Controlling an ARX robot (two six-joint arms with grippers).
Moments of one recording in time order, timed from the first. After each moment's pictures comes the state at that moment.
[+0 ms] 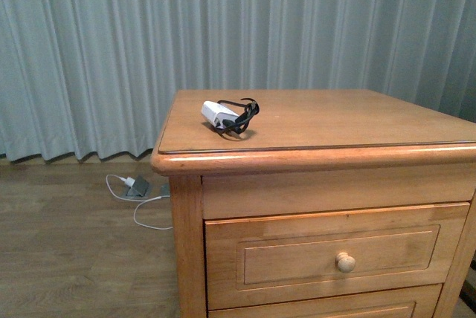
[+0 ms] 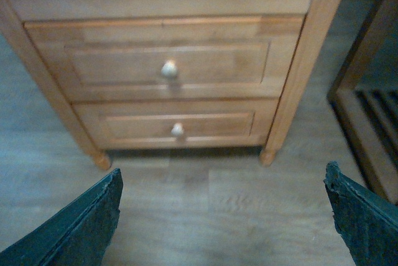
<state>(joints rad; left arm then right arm) 0.00 0.00 0.02 0.00 0.00 0.00 -0.06 0.34 0.11 -0.12 -0.24 -0.06</state>
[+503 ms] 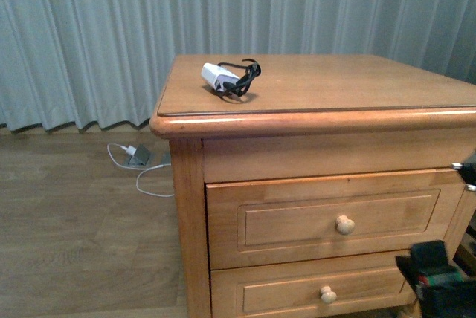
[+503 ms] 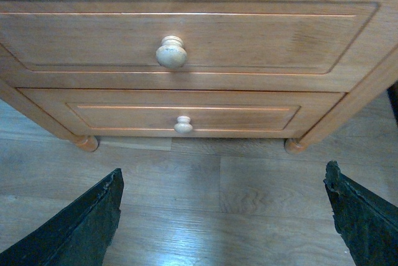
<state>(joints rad) 0.00 0.00 0.02 0.00 0.00 0.00 0.16 1.61 0.50 0.55 -0.04 -0.02</state>
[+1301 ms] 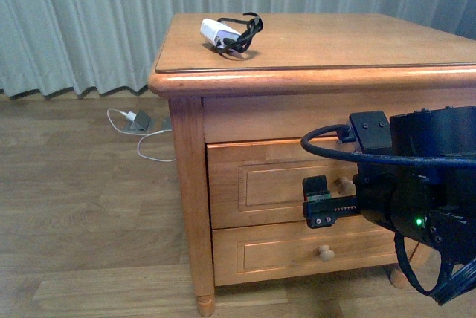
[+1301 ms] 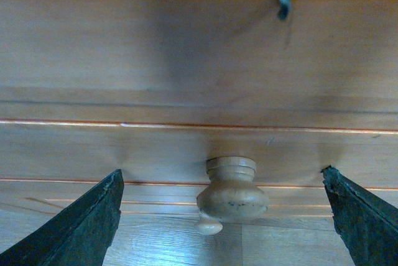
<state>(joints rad) 0.00 0.00 0.02 0.00 0.00 0.00 0.27 2.18 0.94 0.73 0.07 0.01</state>
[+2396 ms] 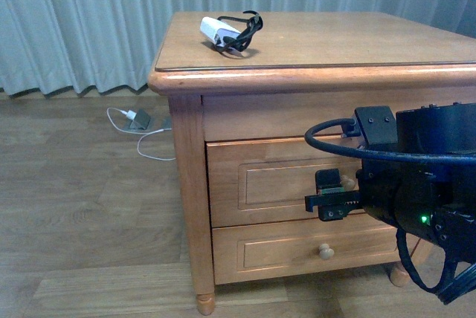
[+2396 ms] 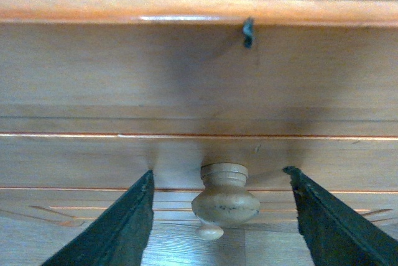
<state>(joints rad) 0.00 0.00 0.02 0.00 0.00 0.00 0.26 2.16 0.92 0.76 0.06 0.03</state>
